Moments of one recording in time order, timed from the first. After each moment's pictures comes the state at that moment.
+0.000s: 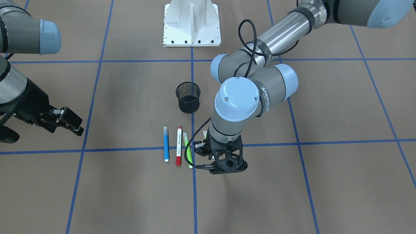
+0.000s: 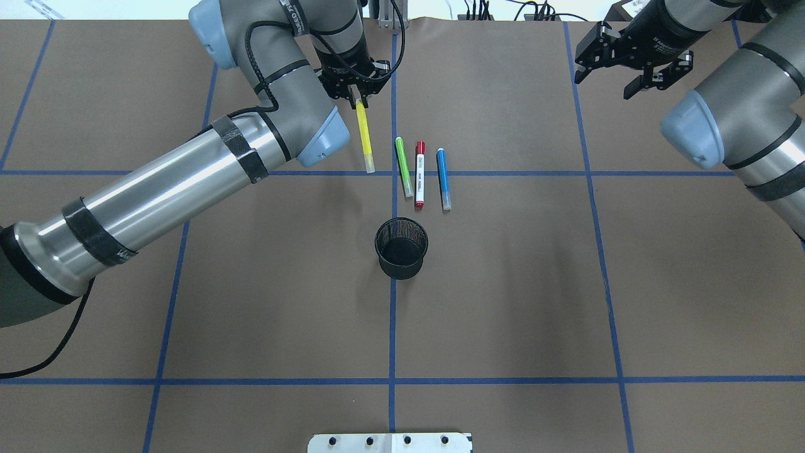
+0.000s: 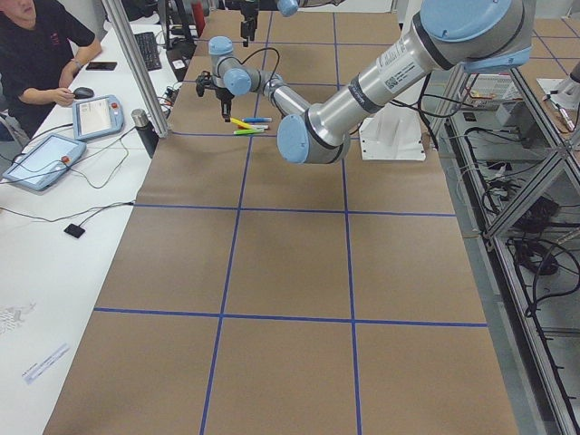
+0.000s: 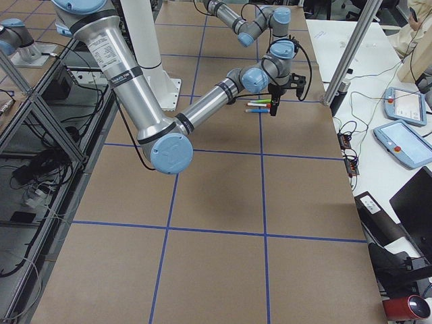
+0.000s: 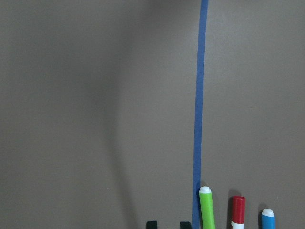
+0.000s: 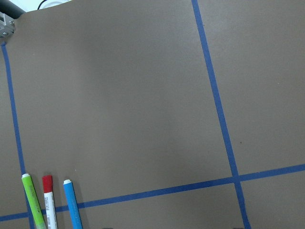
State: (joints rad) left arm -0.81 -2.66 -1.03 -1.79 -2.09 -1.09; right arm 1.09 -1.05 1.72 -1.55 2.27 1.02
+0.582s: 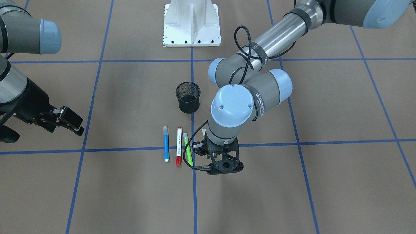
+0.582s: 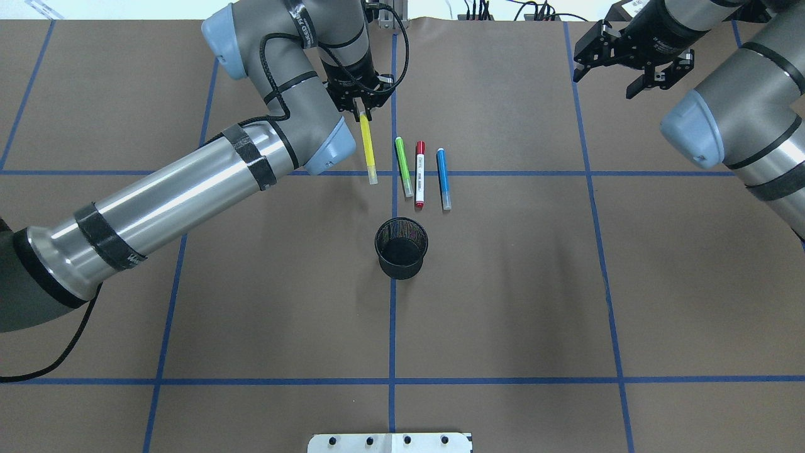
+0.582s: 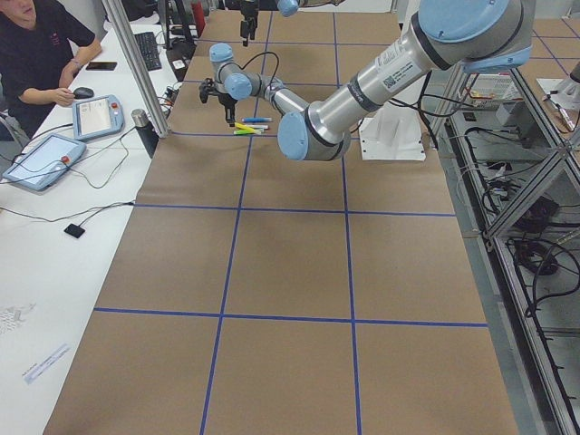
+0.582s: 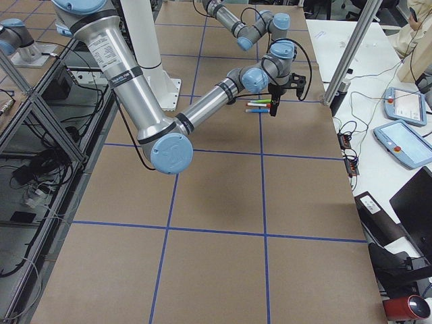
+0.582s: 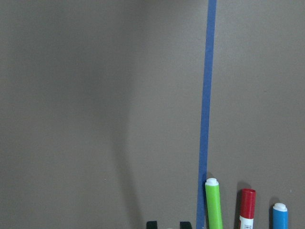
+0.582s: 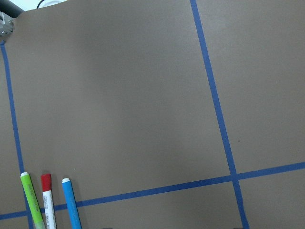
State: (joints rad) left arm -0.79 -2.67 -0.99 -1.80 -2.11 -1.09; right arm 1.09 -1.05 1.71 -1.55 2.27 1.02
